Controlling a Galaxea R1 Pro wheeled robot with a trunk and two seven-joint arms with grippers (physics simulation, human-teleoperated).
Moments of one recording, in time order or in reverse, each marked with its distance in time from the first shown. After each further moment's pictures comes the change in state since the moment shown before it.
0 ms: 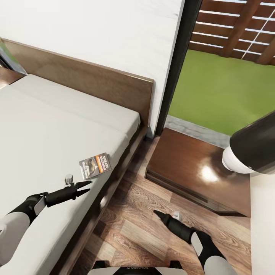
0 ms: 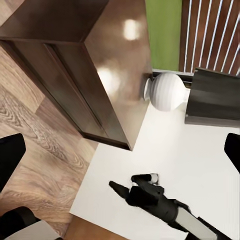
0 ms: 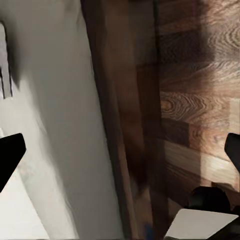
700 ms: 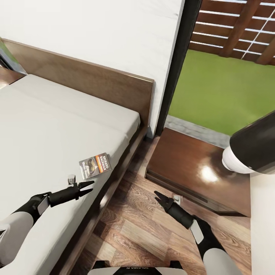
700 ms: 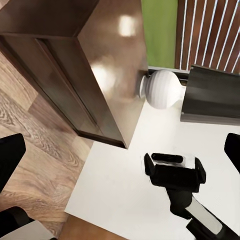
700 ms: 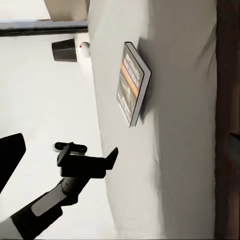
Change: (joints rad) left arm 0.000 -0.024 -0.001 0.000 0.000 0.000 0.000; right arm -0.017 -0.001 0.166 -0.110 -0.288 0.094 0.304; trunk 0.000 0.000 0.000
